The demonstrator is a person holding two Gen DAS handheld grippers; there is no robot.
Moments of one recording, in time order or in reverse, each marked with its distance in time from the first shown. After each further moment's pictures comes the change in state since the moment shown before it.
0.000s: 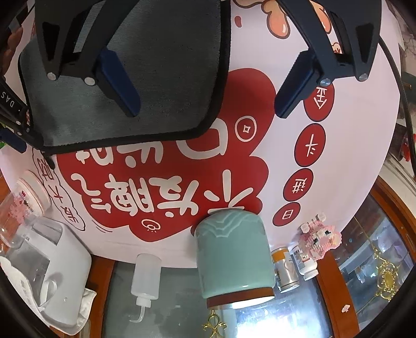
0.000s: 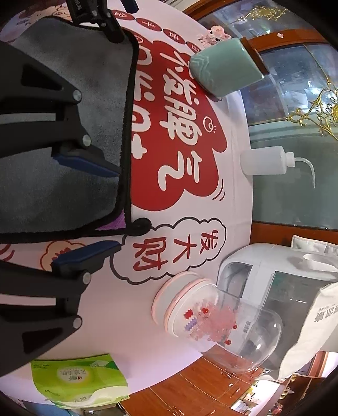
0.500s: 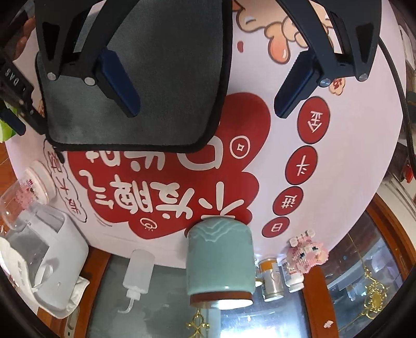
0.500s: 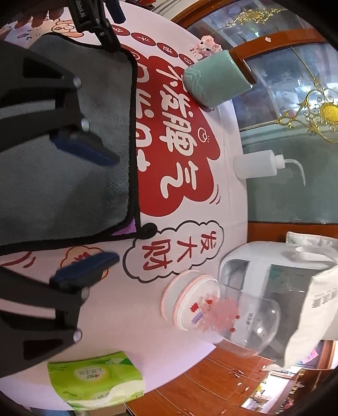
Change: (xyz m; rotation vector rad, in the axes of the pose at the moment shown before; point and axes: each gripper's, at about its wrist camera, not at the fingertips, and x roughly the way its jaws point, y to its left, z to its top) left arm -0.026 0.010 -0.011 -0.090 0.026 -0.027; right arm -0.033 0.003 -0.011 0.035 -0.032 0.027
